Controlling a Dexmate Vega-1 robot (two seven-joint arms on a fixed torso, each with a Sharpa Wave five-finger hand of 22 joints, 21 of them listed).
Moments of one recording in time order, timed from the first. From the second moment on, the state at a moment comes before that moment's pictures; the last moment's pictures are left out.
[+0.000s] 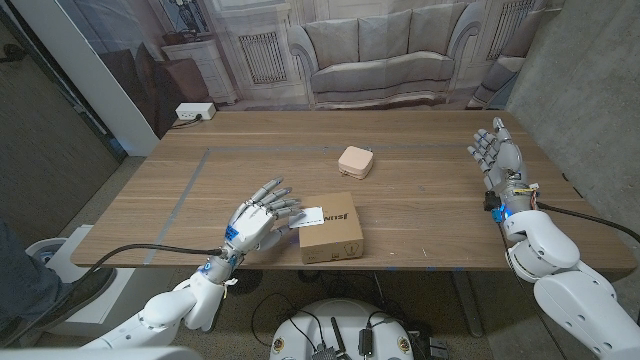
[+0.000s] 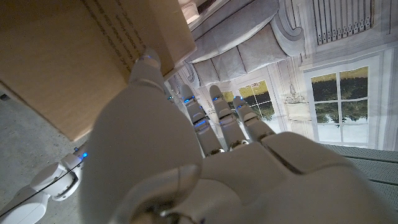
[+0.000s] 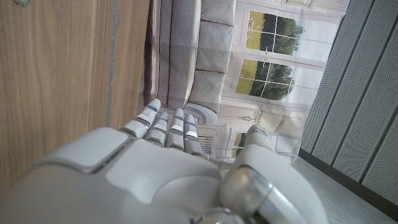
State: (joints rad) left arm 1.27 0.85 0.51 -1.66 1.10 -0.12 1.12; left_hand 1.30 0.10 -0.02 -0.13 0.31 0.92 -0.22 0.34 0.20 0.80 -0.22 0.21 0.19 0.47 -0.05 0.21 0.18 0.17 0.00 0.22 0.18; right arm -1.53 -0.59 0.08 -2.16 0.69 0.11 -0.36; right_hand 0.28 0.06 0.22 -0.07 0.18 0.22 0.08 0.20 0.19 0.25 0.09 0.22 0.19 0.13 0.04 0.19 0.18 0.18 -0.03 0.28 0.18
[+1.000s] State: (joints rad) left arm 1.32 0.77 0.43 -1.64 1.12 -0.17 1.12; left_hand 1.33 0.12 -0.03 -0.10 0.23 1.11 -0.23 0.37 0.20 1.06 -0.22 0.21 0.19 0.65 -0.06 0.21 0.18 0.24 -0.04 0.22 0.18; right arm -1.53 -0.59 0.08 -2.14 0.70 0.12 -0.34; right_hand 0.27 0.06 0.22 -0.07 0.18 0.22 0.08 0.20 0.19 0.25 0.09 0.22 0.19 0.13 0.04 0.19 0.18 0.19 -0.02 0.27 0.18
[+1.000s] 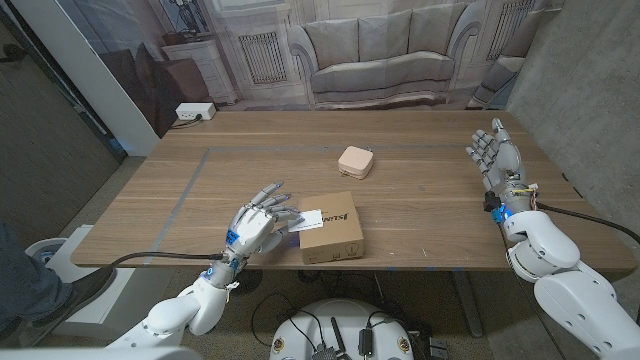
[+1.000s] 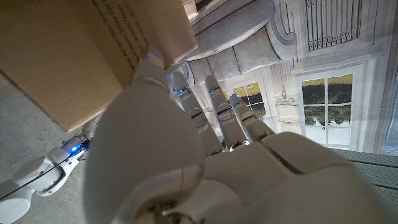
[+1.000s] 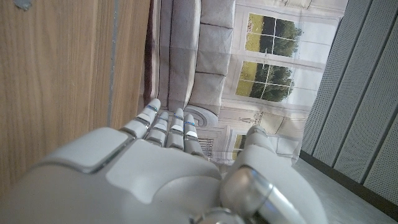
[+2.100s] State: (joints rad) left arm 1.33 0.69 0.38 -1.65 1.11 -0.17 1.12; left_hand 1.35 0.13 -0.03 -0.08 0.22 1.25 -0.21 0.40 0.17 1.19 -0.22 0.22 0.22 0.82 -0.10 0.20 0.18 0.29 -0.04 0.22 0.18; right arm -1.50 -0.61 0.07 -2.14 0.71 0.10 -0.33; right_hand 0.26 0.07 0.22 -0.07 0.18 0.22 0.08 0.20 0.19 0.25 0.09 0.22 0.19 0.13 0.04 0.19 0.18 0.19 -0.02 0.26 0.18
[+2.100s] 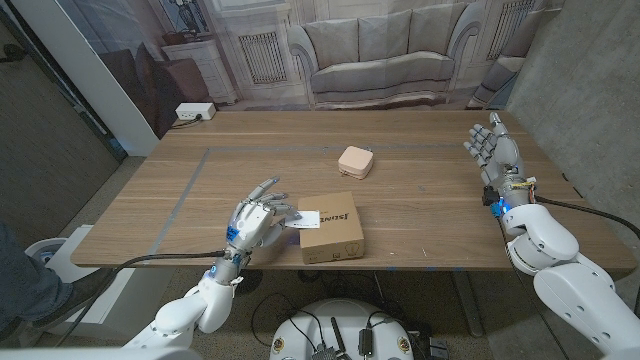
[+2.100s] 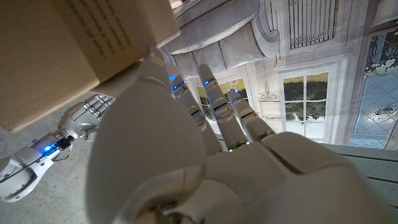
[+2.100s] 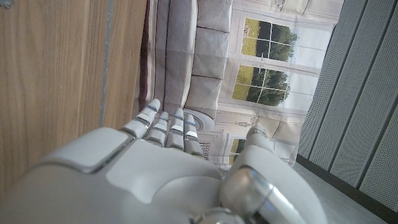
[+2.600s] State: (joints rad) left arm 1.30 0.74 0.43 -1.69 1.00 -0.12 1.12; left_hand 1.35 0.13 -0.04 -0.08 0.22 1.27 -0.19 0.40 0.18 1.20 -0.22 0.22 0.23 0.82 -0.10 0.20 0.18 0.30 -0.04 0.22 0.18; right arm -1.51 -0.60 0.07 -2.14 0.70 0.12 -0.33; right_hand 0.26 0.07 0.22 -0.07 0.18 0.22 0.08 0.20 0.19 0.25 0.09 0.22 0.19 0.13 0.04 0.19 0.18 0.19 -0.03 0.26 0.18
